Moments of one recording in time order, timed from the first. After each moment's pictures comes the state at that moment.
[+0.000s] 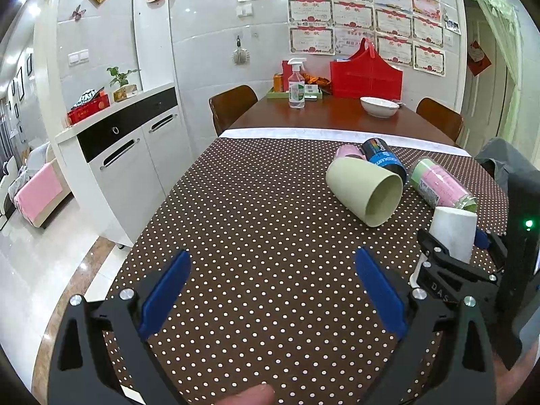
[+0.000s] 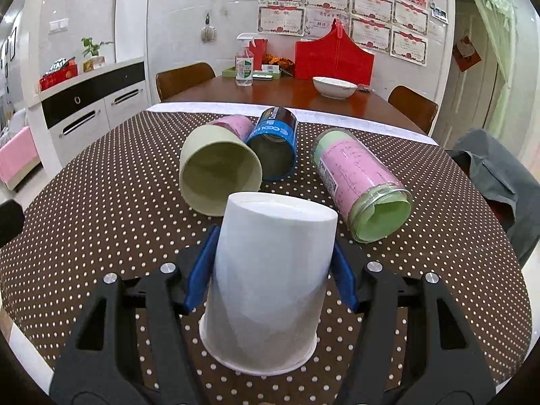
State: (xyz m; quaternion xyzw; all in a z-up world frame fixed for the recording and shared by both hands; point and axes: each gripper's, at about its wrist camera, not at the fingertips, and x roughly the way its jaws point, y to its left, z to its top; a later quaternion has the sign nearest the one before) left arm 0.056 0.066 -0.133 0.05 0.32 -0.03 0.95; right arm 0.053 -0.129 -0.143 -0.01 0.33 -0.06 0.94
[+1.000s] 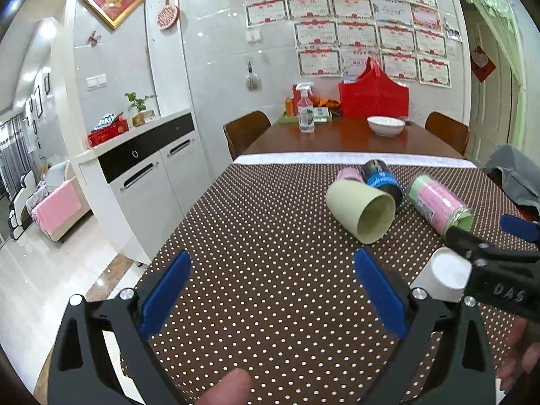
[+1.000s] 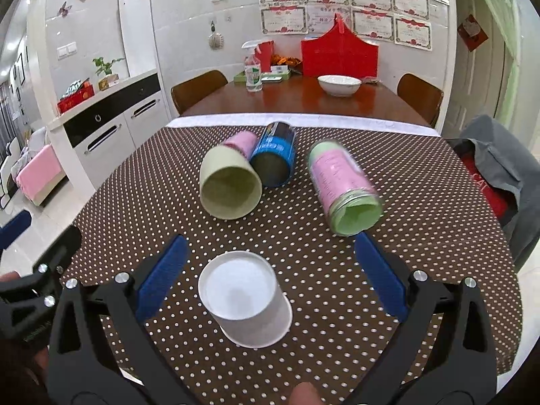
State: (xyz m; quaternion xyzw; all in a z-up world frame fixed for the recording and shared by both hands) left arm 0.020 0.036 -0.109 0.07 0.26 0.02 0.96; right arm 0.003 -0.162 -0.075 0.05 0.33 -0.02 0.94
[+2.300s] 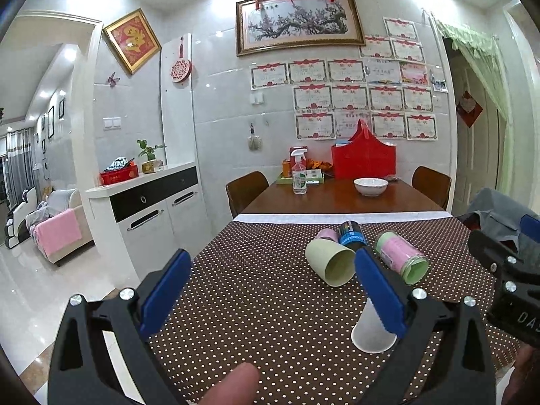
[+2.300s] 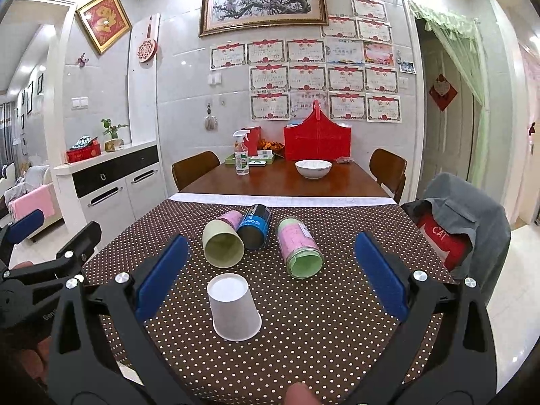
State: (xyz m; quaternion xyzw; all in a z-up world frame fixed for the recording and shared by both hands) left arm -0.082 0.023 -0.052 0.05 0.13 0.00 0.99; right arm -0.122 -0.168 -0.008 0.03 0.16 -0.05 0.99
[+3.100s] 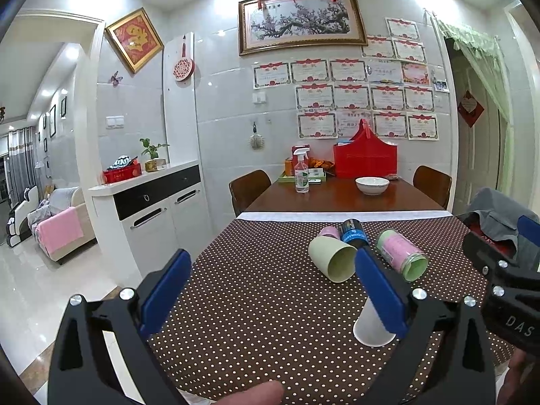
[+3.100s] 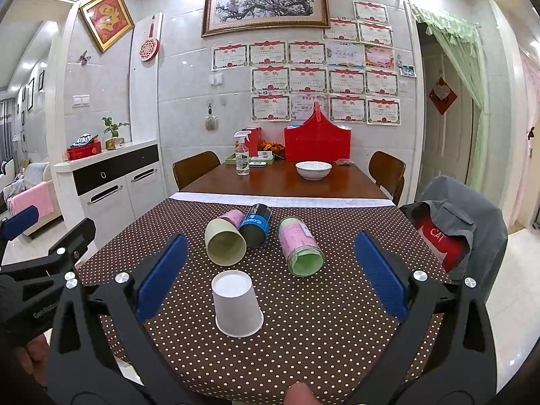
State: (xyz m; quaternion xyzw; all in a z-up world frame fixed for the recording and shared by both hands) left arm -0.093 0.028 -0.047 0.05 0.14 0.01 0.99; right arm -0.126 -0.158 -0.009 0.02 0.16 -0.05 0.99
